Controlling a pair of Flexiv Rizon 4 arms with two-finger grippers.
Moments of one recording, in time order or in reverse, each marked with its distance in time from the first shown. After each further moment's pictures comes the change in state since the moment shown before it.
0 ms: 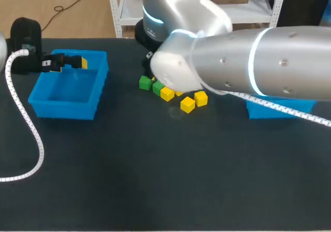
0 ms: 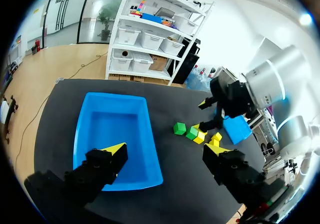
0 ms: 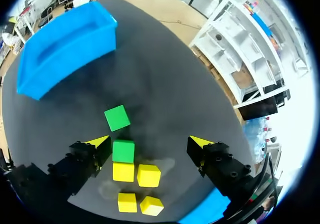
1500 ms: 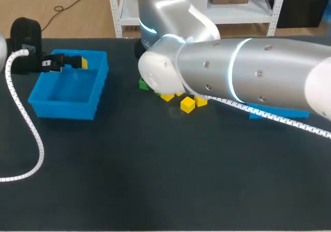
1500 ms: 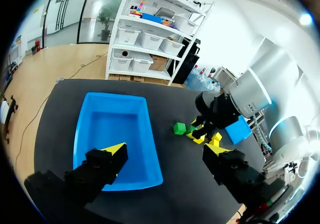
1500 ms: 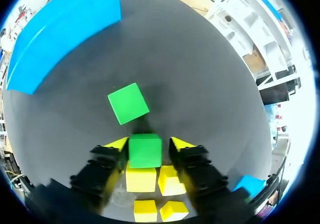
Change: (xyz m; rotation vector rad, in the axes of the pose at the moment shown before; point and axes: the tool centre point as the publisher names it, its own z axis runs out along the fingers) left arm 0.000 0.000 0.000 0.000 0.000 0.000; right arm 0.025 0.028 0.040 -0.090 0.116 0.053
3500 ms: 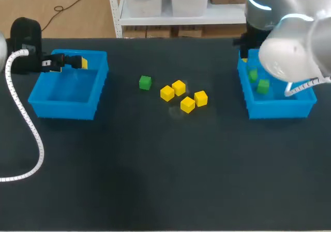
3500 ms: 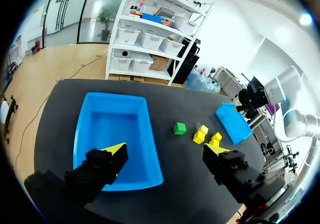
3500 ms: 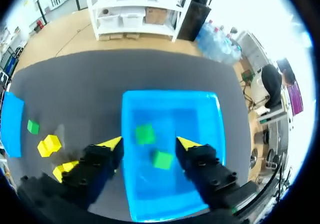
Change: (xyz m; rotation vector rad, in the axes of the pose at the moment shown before) left arm 0.000 0.000 0.000 0.000 0.000 0.000; right arm 0.170 -0.198 -0.096 0.240 -0.110 0.821
